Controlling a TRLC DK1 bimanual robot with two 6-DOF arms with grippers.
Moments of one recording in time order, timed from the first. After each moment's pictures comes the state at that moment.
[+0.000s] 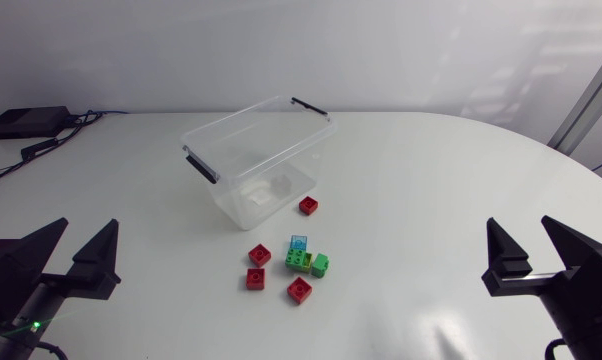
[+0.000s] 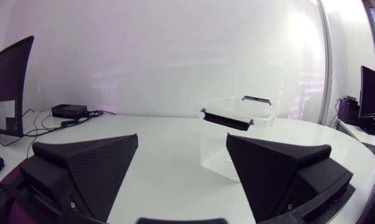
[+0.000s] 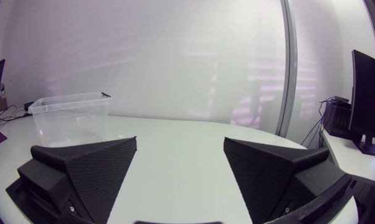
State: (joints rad) left arm -0.05 0.06 0.04 -0.03 0.00 -0.03; right arm 0.01 0.06 0.03 -0.01 0.01 -0.03
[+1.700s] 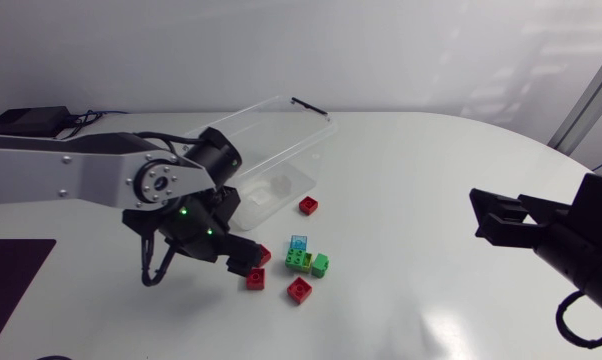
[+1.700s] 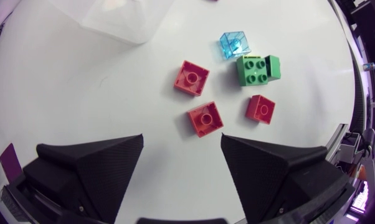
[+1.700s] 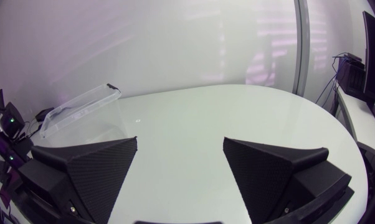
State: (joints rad) left arm -0.57 1.65 1.01 -0.72 0.06 -0.20; right arm 0.13 0.56 0.38 -0.15 0.07 0.21
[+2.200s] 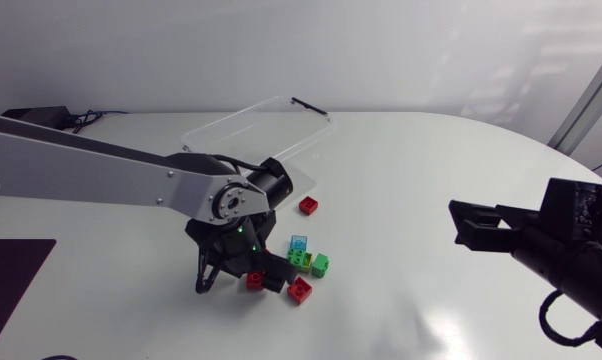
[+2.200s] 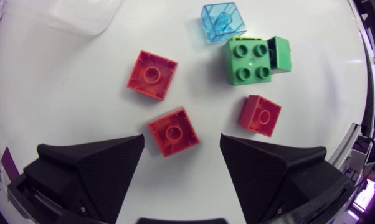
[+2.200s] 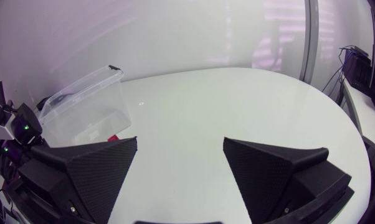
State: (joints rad) left arm -0.69 1.88 1.11 -0.72 0.01 -0.29; right arm 0.20 0.67 0.38 -0.14 0.09 0.24
